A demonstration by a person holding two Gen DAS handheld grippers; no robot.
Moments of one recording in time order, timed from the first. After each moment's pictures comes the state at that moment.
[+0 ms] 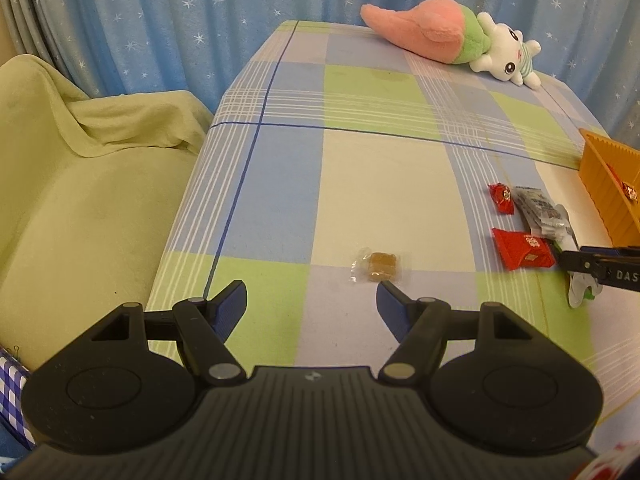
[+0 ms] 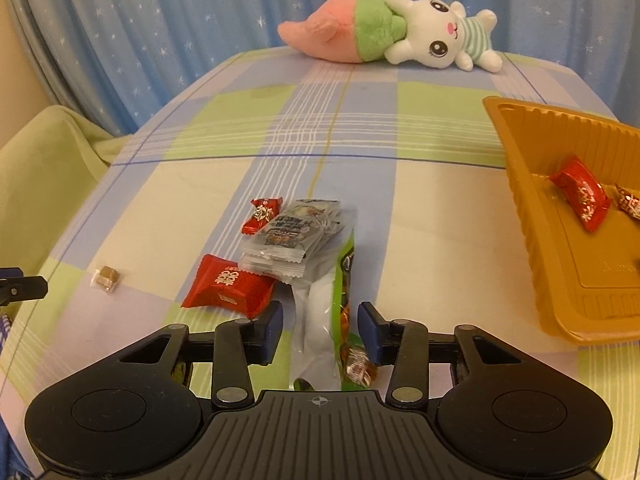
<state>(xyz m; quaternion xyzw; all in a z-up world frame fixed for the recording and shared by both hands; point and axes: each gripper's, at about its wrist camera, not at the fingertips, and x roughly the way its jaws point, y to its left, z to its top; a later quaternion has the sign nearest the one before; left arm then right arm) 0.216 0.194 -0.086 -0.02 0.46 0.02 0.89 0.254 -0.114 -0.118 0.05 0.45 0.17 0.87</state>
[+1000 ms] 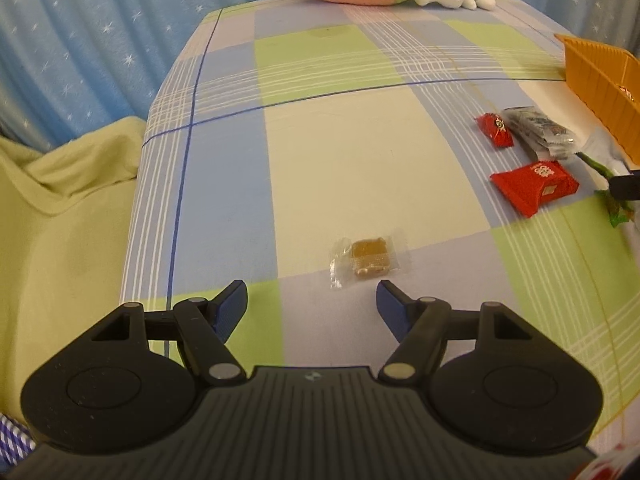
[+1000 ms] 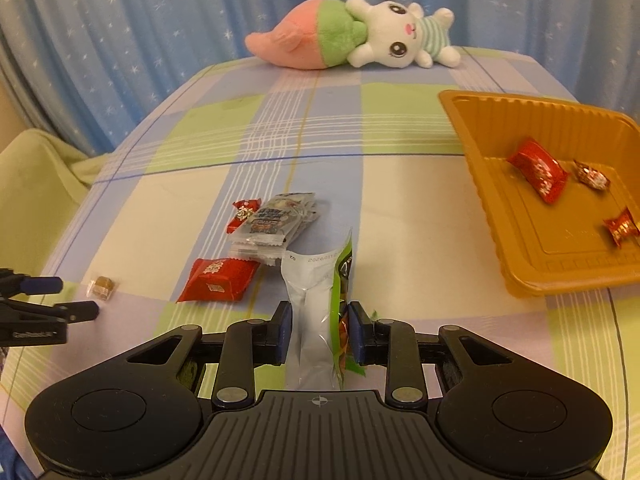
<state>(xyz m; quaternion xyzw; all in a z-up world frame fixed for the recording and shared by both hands) 0.253 0.167 -0.131 0.10 0.47 -0.05 0.87 0.229 -0.125 -0.102 0.08 0.45 0.12 0.88</state>
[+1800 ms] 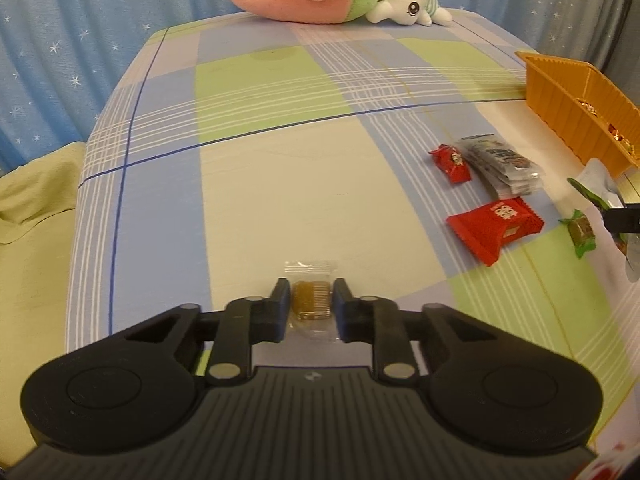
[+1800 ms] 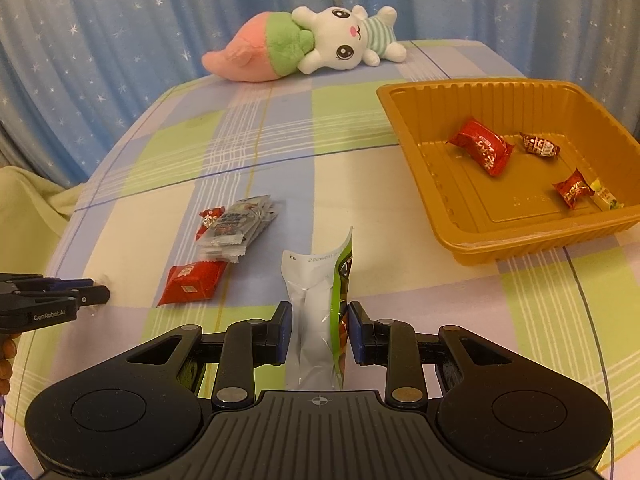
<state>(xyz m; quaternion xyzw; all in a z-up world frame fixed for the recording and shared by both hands) 0.280 0.151 -0.132 0.08 0.46 -0.13 0.87 0.211 -0.148 -0.093 0.12 0.45 0.07 0.88</state>
